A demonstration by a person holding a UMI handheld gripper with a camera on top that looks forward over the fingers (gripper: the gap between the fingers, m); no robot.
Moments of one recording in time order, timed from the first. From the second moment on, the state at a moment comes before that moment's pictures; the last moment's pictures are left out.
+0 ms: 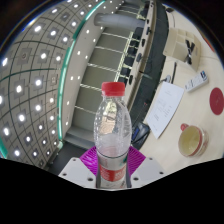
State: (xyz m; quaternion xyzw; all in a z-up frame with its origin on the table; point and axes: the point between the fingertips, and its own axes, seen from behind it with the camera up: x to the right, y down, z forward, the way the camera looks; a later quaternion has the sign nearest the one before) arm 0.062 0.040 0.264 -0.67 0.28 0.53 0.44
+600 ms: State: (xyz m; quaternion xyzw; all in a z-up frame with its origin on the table) arm 0.291 0.076 0.164 -0.79 -0.02 0.03 0.61
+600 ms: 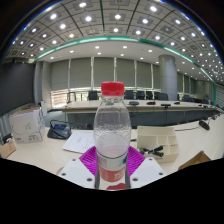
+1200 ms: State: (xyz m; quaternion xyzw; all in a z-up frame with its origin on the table) arm 0.313 0.064 0.068 -0.83 -0.02 0.00 0.55
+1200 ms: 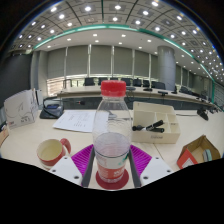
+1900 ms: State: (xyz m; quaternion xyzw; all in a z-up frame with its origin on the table) arm 0.240 -0.152 0.202 -0.89 0.04 -0.05 0.45
